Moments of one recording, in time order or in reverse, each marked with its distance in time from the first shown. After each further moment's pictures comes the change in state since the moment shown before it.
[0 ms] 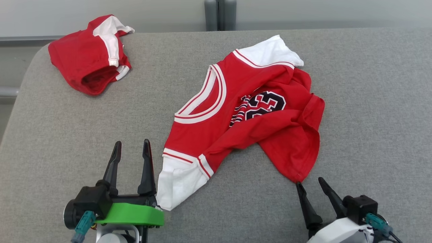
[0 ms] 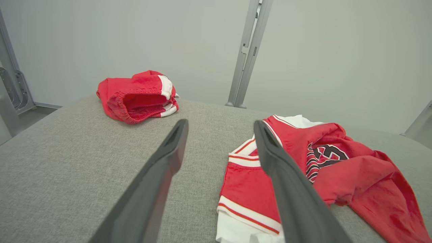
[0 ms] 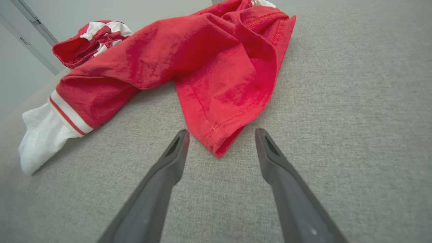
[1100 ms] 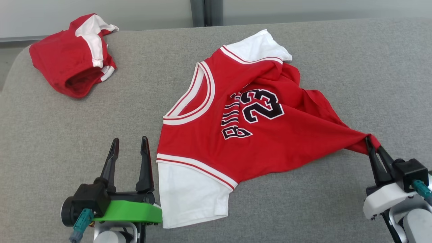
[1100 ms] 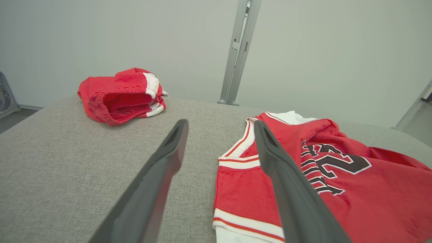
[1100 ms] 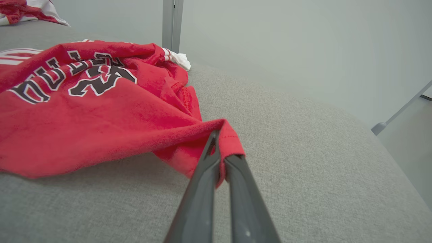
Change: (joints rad) left arm -0.012 0.000 0.006 0.001 0.009 -0.001 0.000; right arm -0.143 -0.200 -0.186 0.002 -0.263 0.000 -0.002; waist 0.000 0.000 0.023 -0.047
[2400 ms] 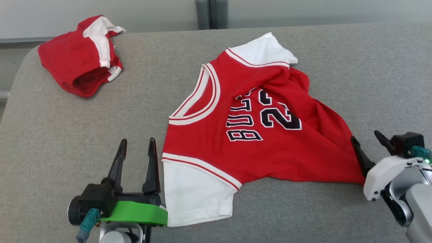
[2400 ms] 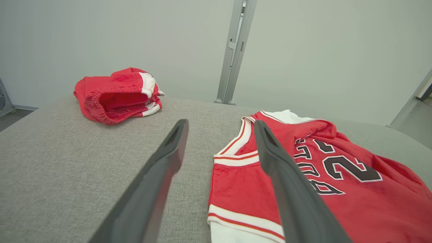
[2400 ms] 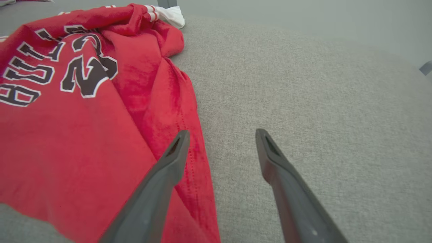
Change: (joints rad) left arm -0.001 0.000 -0.029 0.011 -0.003 -0.005 0.000; right arm -0.157 -0.113 0.175 0.196 0.323 0.000 0.184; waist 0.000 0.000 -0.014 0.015
